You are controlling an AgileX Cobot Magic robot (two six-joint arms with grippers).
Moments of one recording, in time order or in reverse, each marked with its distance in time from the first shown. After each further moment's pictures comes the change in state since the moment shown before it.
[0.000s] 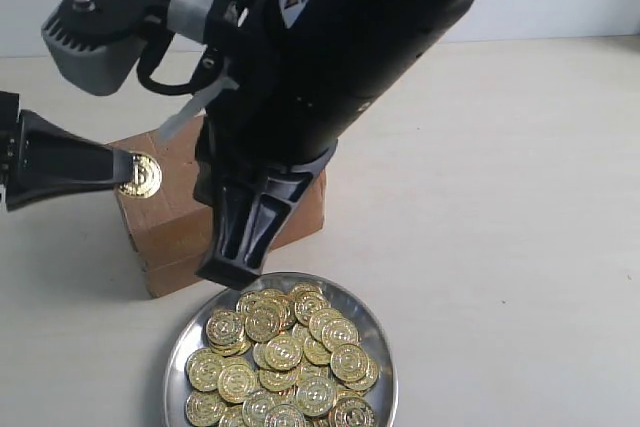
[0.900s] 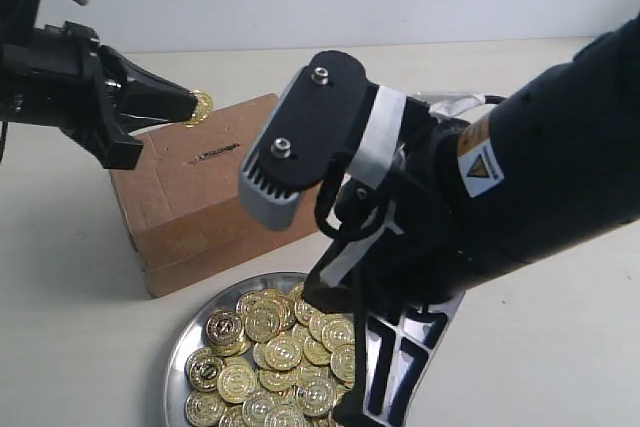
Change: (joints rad) left arm -0.243 0.199 -0.210 -0.013 -0.382 0.758; right arm 0.000 -0.254 0.426 0.050 -0.176 0.110
